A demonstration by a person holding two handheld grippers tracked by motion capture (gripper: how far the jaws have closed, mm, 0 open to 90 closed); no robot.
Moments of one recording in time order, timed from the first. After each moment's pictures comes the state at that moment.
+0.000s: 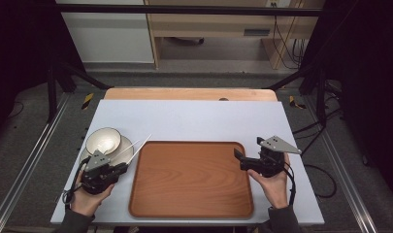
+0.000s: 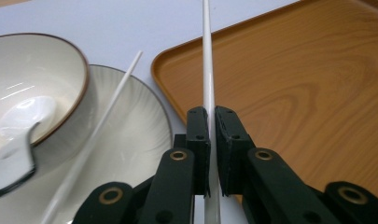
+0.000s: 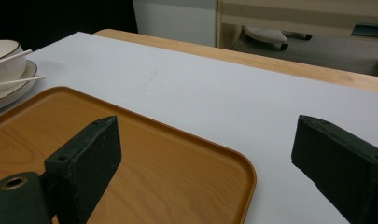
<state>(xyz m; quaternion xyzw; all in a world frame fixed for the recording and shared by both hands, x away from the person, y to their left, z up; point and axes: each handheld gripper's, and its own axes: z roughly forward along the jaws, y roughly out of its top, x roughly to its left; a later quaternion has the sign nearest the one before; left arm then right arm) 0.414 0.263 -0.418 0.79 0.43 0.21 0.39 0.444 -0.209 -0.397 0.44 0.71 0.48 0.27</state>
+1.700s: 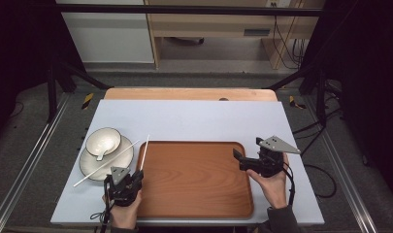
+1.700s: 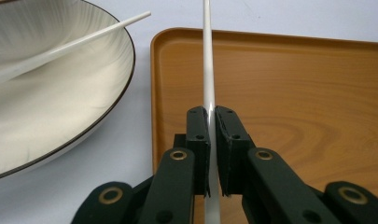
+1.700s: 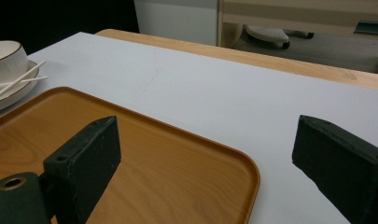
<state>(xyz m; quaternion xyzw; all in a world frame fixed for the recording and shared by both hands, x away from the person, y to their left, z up) 0.392 0.199 -0.461 0.65 0.60 0.25 0.40 0.445 -0.207 -0.398 0.45 0.70 0.48 0.27</state>
